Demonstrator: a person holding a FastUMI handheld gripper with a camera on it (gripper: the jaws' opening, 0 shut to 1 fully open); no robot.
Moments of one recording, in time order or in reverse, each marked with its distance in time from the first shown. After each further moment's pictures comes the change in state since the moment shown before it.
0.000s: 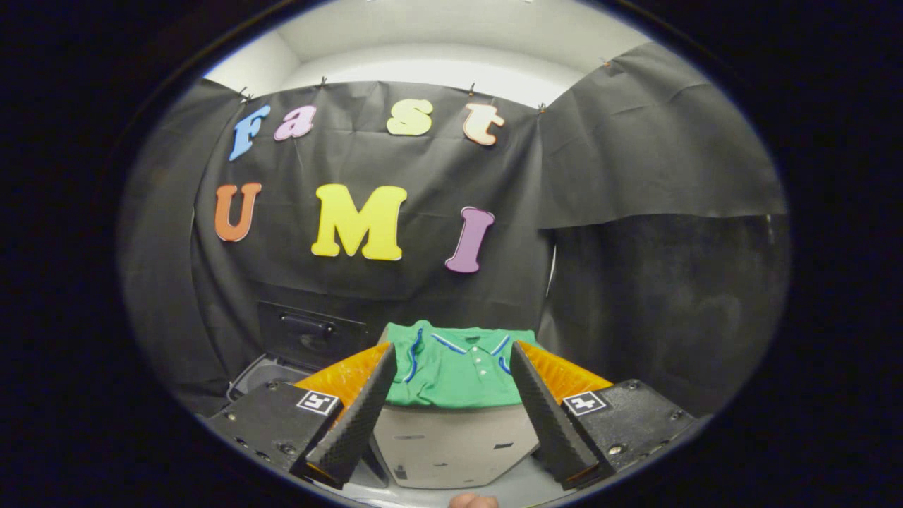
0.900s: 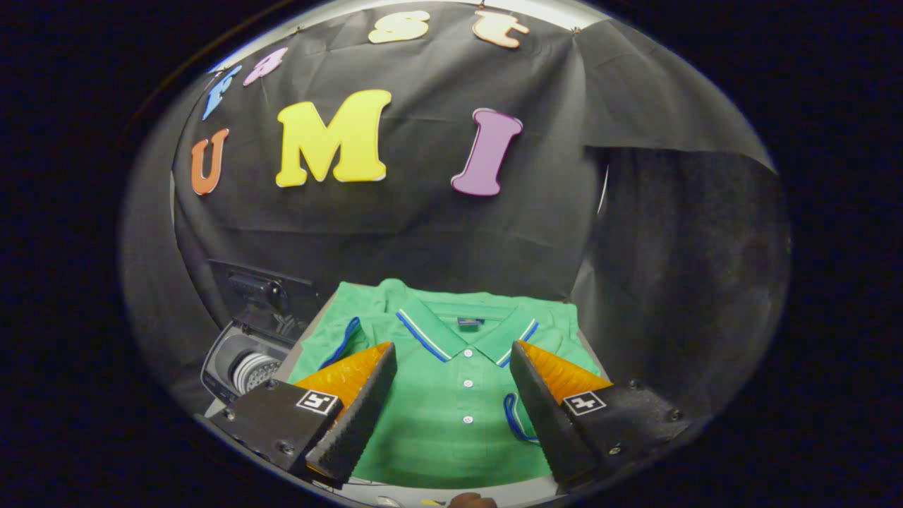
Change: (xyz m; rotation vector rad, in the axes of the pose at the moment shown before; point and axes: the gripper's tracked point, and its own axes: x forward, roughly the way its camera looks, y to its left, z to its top) arm 0.214 -0.039 -0.063 -0.009 0.427 0.090
